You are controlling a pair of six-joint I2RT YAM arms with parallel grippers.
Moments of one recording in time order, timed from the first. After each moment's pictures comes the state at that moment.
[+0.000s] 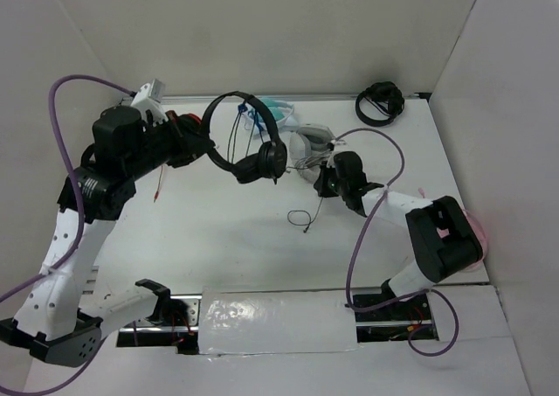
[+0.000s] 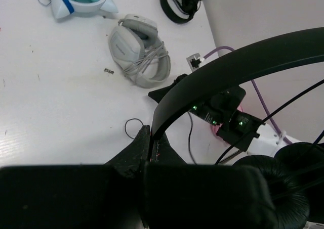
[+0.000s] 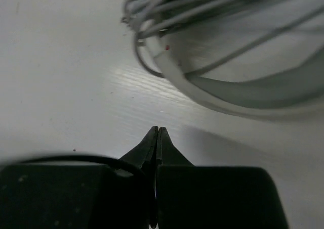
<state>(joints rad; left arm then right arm) -0.34 1.08 1.52 -0.78 0.18 -0.65 0.44 1.54 0.72 0.22 -0.09 0.30</state>
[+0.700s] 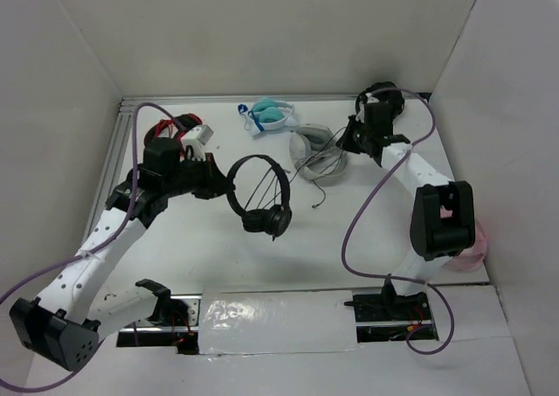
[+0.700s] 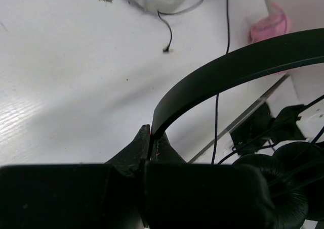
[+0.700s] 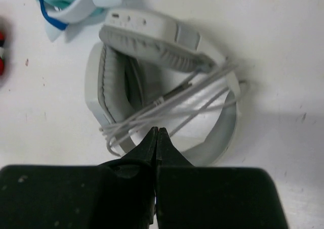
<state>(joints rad) -0.35 1.01 1.05 -0.56 0.40 -0.45 0.13 1.65 1.16 -0.16 -0.19 0.41</state>
